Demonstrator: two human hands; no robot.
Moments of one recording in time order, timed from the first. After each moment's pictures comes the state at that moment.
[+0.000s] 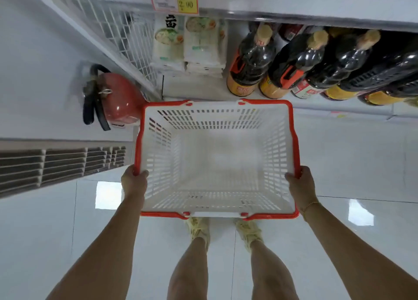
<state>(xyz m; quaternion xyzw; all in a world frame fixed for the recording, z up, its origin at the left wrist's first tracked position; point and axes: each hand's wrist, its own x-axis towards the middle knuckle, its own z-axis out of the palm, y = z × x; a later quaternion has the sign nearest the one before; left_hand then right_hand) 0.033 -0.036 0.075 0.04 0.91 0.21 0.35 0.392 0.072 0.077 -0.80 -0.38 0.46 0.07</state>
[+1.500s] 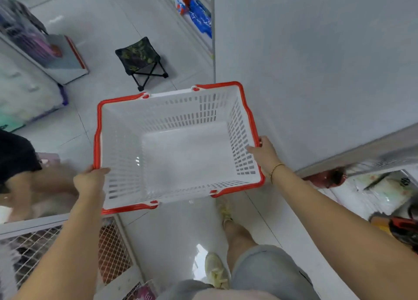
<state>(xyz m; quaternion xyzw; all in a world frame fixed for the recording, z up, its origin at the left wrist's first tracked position) -0.275 -0.635 0.453 -0.42 0.75 0.51 0.02 -0.216 -0.242 0.422 -0.37 -0.70 0.60 -0.10</state>
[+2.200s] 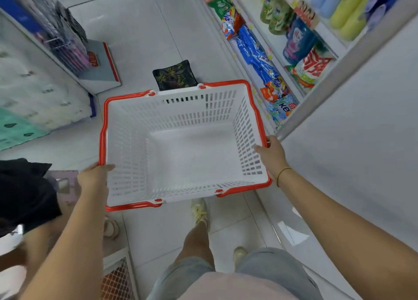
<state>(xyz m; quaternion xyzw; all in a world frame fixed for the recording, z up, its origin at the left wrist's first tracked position) -0.578 -0.709 0.470 -0.51 0.70 0.50 0.02 -0.575 -0.319 0.431 -0.33 -0.74 0.58 -0.09</state>
